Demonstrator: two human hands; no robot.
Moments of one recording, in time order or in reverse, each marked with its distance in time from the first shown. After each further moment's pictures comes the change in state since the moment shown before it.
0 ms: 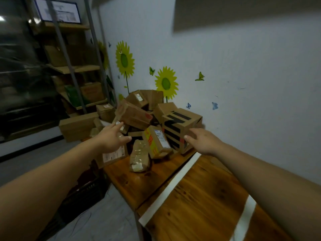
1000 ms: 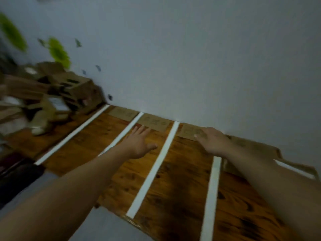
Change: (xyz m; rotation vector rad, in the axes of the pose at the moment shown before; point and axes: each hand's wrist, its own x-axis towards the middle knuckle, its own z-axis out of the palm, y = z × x) left_hand -0.361 0.475 0.301 0.232 -0.320 0.481; right_hand -0.531 0.418 -0.129 0.019 -0.025 0.429
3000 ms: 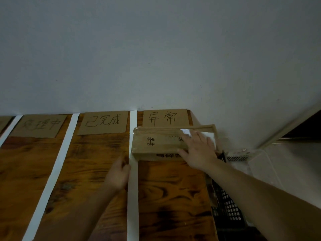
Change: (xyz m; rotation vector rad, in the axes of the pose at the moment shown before) left_hand 0.105 0.237 0.236 -0.645 -0.279 -0.159; right_hand -0.054 0.314 0.050 -0.098 -0.021 0.398
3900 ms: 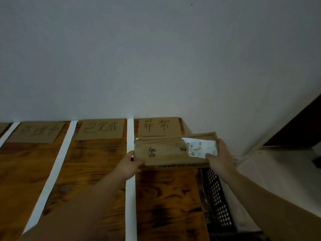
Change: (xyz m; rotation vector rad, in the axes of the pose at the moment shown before) left_hand -0.037 0.068 -0.003 -0.250 -0.220 0.027; right_hand -0.071 0.048 -0.019 0.827 0.347 0.447
